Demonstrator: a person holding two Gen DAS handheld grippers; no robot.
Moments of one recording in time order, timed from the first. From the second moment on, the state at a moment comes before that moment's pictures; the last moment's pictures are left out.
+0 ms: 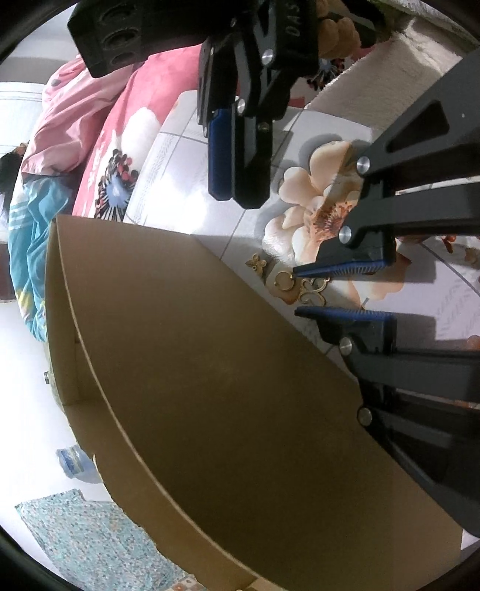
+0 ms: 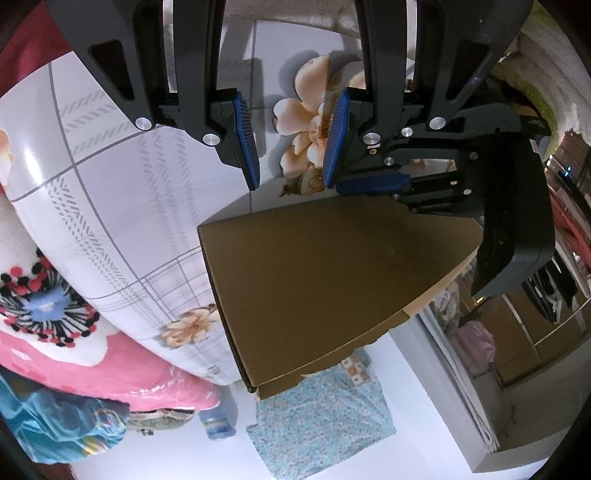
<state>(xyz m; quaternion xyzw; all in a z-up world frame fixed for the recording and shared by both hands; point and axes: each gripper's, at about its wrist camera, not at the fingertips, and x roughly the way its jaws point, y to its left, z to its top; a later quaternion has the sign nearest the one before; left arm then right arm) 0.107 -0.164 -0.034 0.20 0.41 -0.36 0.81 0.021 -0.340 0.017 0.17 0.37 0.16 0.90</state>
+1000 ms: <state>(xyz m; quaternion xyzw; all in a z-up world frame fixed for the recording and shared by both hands) 0.092 -0.117 -0.003 0.14 0.40 -0.35 0.84 0.042 -0.285 0.022 0.06 0.38 0.18 0.91</state>
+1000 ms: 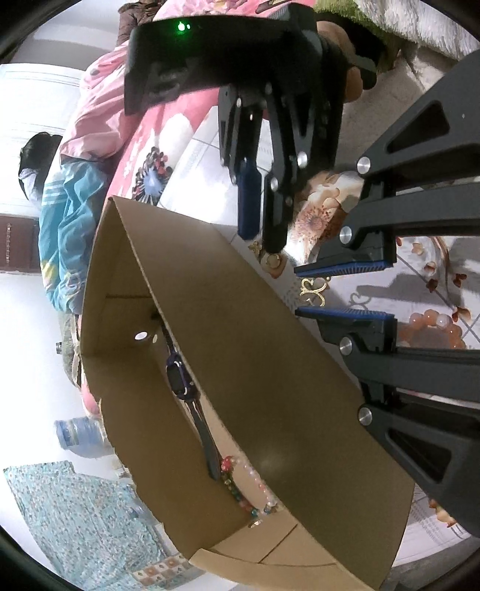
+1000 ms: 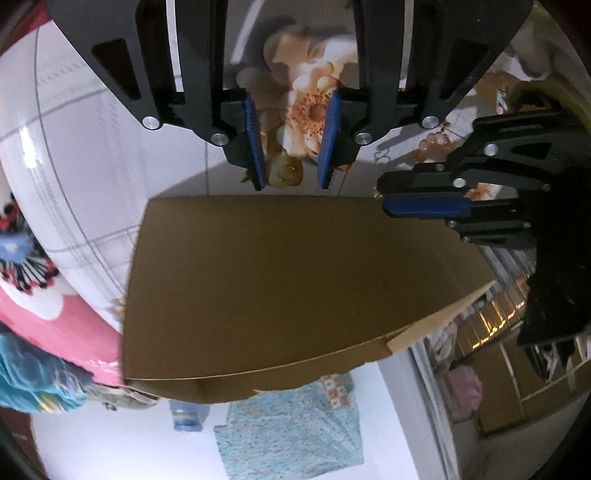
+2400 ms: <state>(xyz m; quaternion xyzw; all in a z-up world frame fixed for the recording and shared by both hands) 0.090 -0.105 -0.003 0.13 0.40 -0.35 0.84 0.052 -0.274 0.027 0.01 0.40 0.16 0.90</state>
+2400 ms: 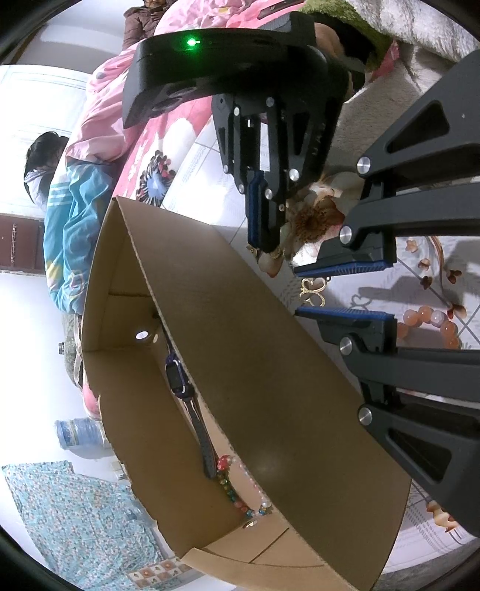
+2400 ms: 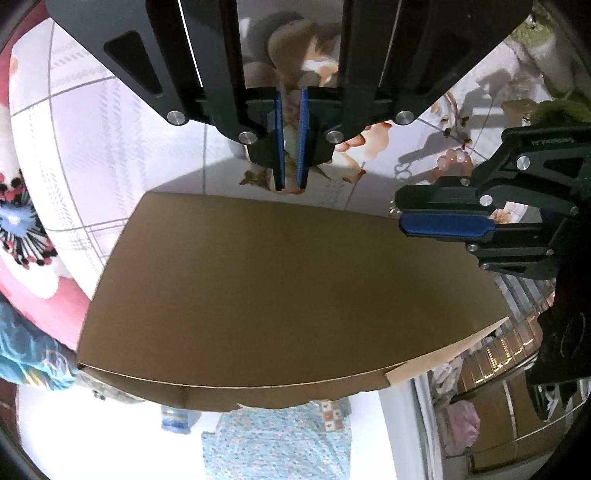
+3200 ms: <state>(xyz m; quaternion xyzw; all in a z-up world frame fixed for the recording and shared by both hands) 0.091 -0.106 -0.004 0.13 0.40 -0.36 0.83 0.060 -0.252 0.021 -0.04 0.41 0.18 0.90</state>
